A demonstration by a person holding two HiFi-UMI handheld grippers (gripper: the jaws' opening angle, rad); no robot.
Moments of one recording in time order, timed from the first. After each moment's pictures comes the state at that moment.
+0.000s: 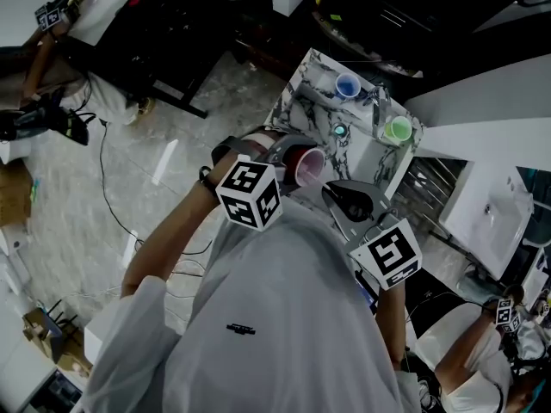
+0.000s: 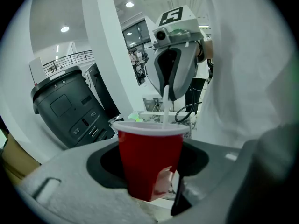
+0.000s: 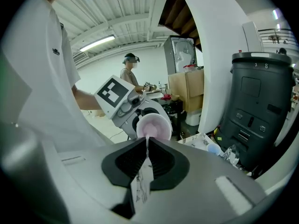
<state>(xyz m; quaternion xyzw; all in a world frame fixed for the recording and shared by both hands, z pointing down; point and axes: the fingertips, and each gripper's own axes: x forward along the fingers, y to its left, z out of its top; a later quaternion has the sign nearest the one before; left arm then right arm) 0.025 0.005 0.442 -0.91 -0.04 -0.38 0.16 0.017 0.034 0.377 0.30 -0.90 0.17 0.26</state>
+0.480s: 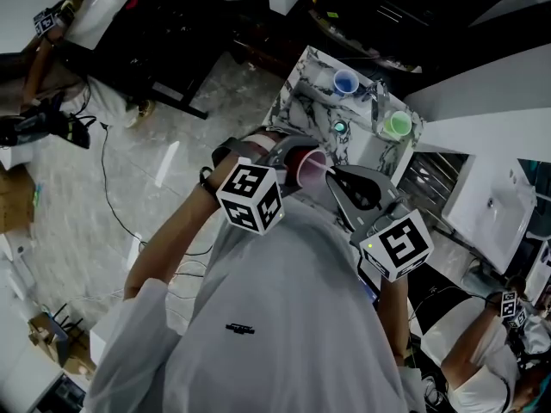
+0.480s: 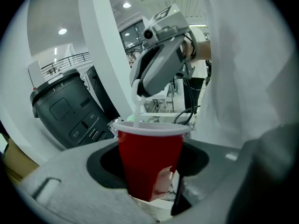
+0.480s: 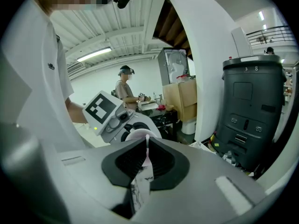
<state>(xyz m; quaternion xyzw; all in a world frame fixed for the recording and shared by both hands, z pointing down) 0.027 0.015 0.436 -0.91 -0.05 -0.37 0.17 0.021 0.012 0.350 0.34 -0.91 0.16 0.19</state>
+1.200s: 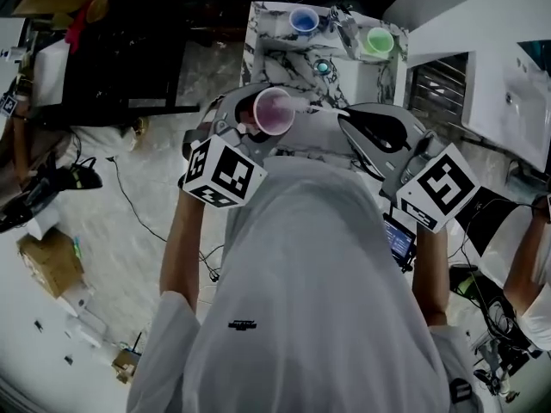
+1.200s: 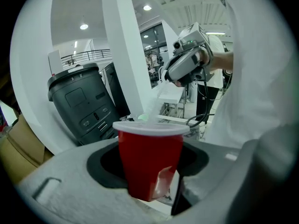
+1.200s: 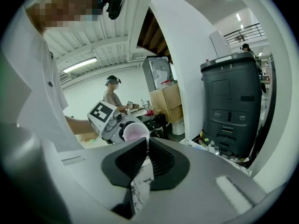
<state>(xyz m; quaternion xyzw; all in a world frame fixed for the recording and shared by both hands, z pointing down) 0.017 -0.013 0.425 -0.93 0.03 -0.35 0.10 0.072 0.022 0.339 0.41 -0.88 0.19 0.13</state>
